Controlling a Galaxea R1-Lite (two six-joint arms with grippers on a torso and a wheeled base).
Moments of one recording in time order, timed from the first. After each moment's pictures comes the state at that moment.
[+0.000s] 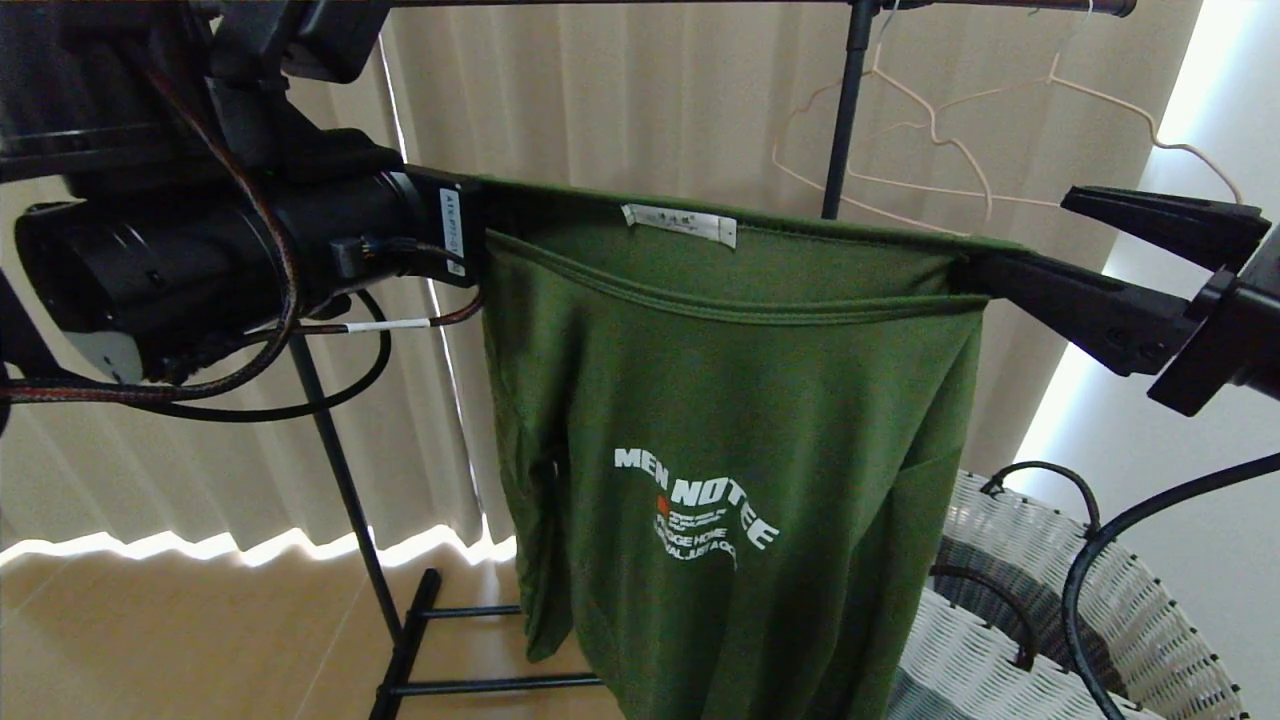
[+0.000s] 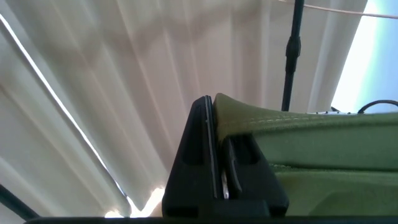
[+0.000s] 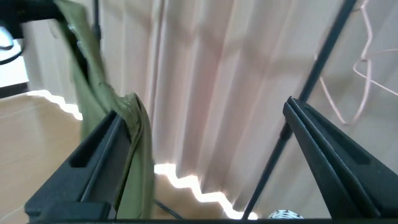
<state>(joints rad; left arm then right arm) -0.55 1.54 -1.19 -0.34 0.19 0.14 0.52 1.20 -0.78 -0.53 0.07 -0.09</state>
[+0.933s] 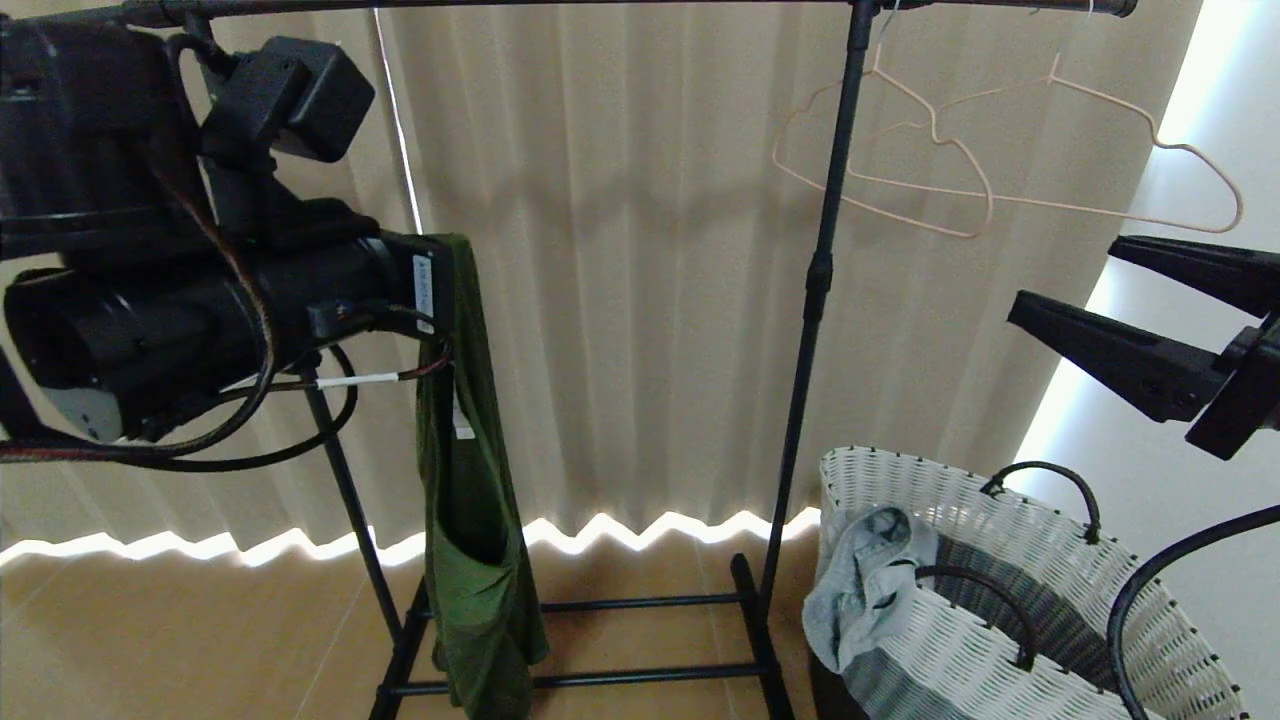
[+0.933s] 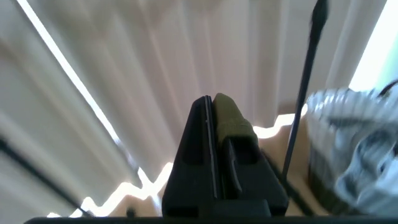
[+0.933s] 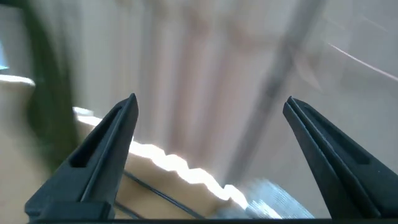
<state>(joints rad) -0.50 1.49 -1.06 -0.33 0.19 0.15 0.38 1.15 -0.71 -0.47 0.09 -0.11</state>
